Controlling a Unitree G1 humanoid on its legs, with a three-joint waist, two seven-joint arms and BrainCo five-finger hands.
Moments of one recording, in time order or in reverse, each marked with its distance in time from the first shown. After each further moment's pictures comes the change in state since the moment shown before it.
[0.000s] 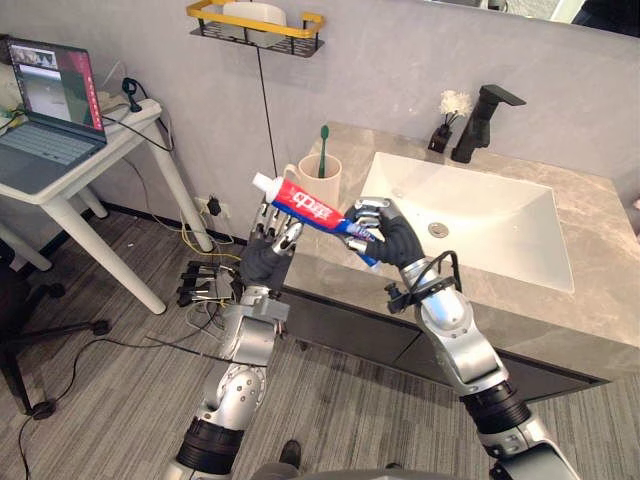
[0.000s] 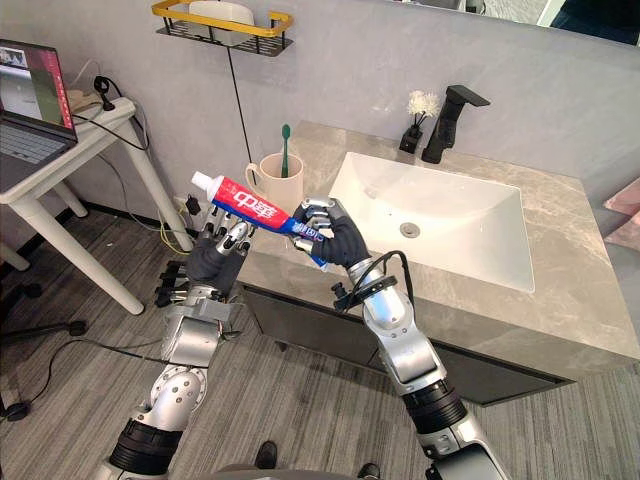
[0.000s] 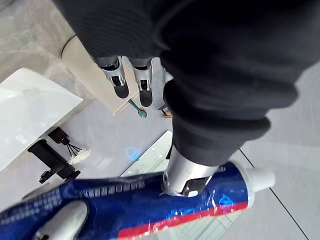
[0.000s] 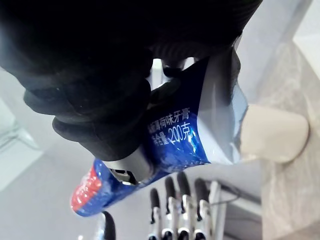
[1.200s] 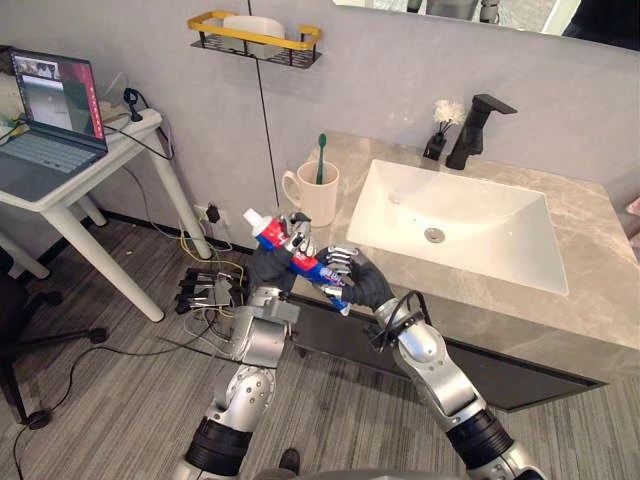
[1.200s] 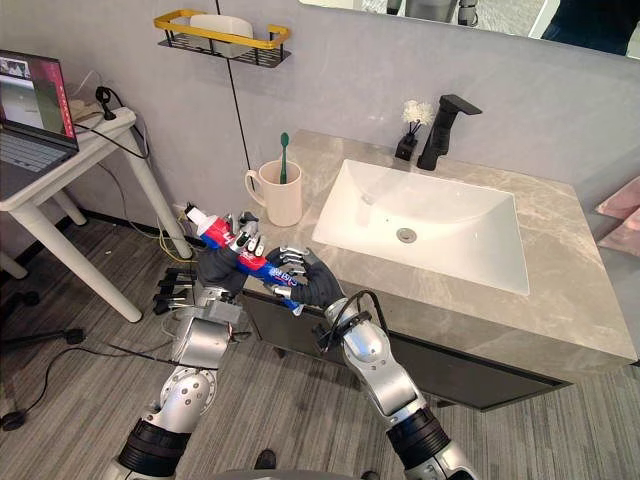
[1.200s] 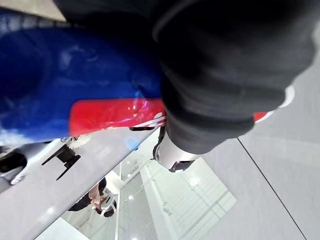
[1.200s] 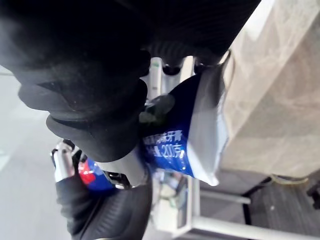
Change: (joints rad) left arm -0.004 -0.036 -0.027 0.000 0.004 -0.018 0.003; right arm 0.139 0.056 0.105 0.071 0.063 0.002 0.072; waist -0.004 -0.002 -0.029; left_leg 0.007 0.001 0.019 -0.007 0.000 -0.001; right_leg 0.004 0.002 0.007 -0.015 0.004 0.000
